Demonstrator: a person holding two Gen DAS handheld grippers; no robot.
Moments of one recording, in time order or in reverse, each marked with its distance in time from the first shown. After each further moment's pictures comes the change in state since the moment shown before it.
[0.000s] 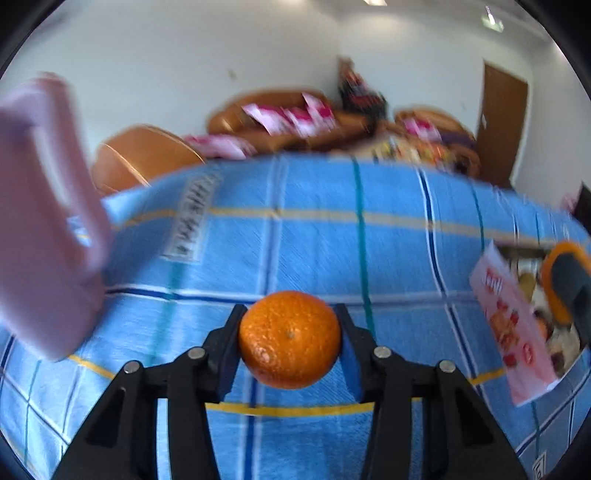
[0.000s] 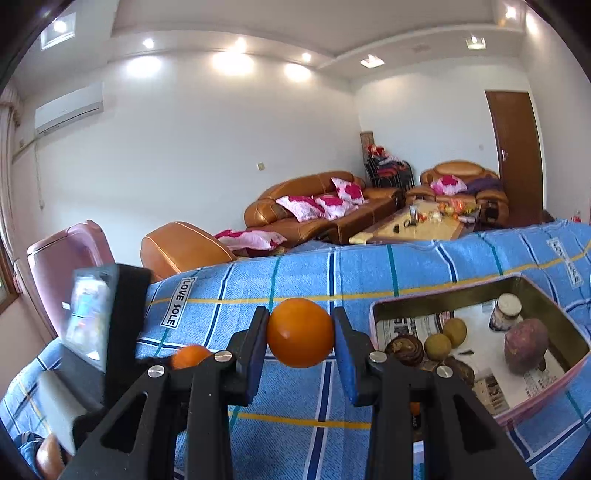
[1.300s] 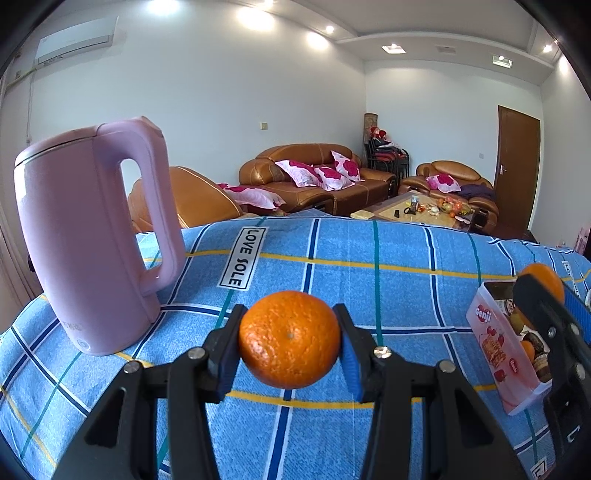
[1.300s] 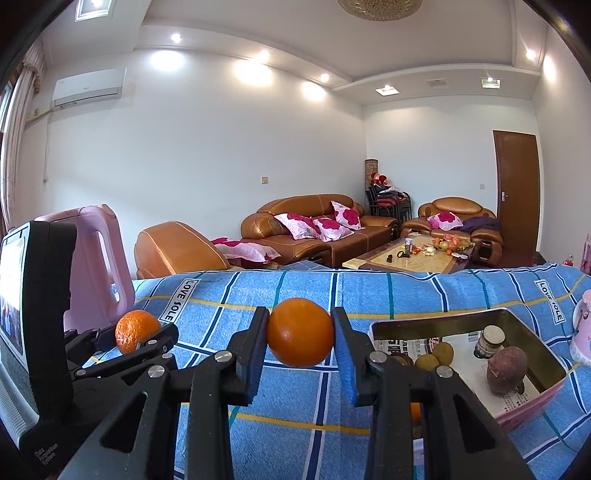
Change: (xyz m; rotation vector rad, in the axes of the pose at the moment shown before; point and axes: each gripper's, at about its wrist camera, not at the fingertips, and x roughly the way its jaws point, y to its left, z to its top) left arm -0.048 0.012 -0.022 -0.043 -0.193 0.083; right arm -0.012 0.023 -0.005 -0.105 -0.053 -0.044
